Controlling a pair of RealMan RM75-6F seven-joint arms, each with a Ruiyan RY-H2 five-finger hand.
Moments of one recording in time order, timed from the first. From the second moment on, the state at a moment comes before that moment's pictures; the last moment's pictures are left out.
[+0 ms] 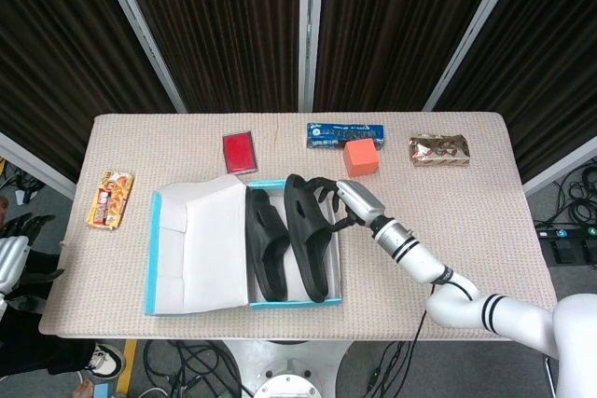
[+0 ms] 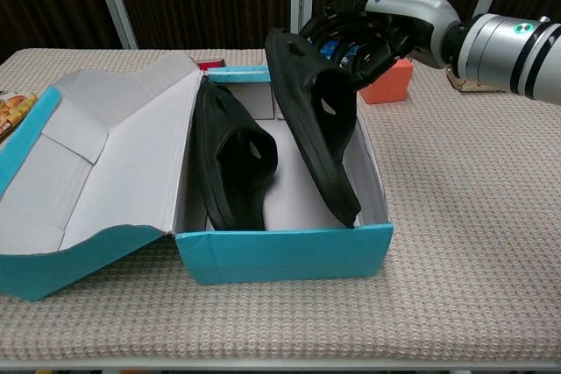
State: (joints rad) left arm -0.21 -1.24 -0.01 -1.08 1.43 1.17 -0.47; right arm 0.88 -1.53 0.18 -1.30 -1.38 0.81 0.67
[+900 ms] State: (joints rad) left arm -0.20 -1.27 -0.01 -1.03 1.44 1.17 -0.51; right arm 0.89 -1.64 0.18 -1.16 -1.41 0.84 0.56
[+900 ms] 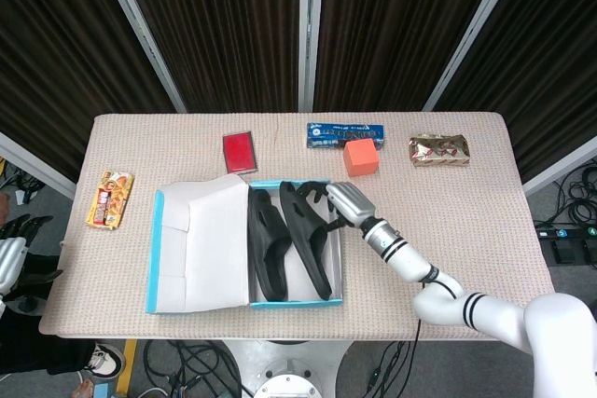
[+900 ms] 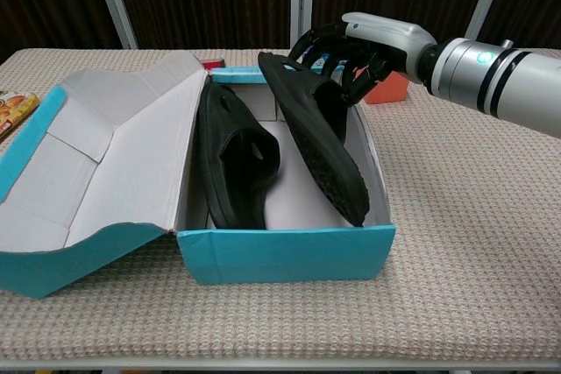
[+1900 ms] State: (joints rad) left arm -0.20 -1.27 -0.01 -1.01 1.44 1.18 -0.50; right arm 0.92 -1.48 0.14 -1.31 -1.45 0.73 0.56
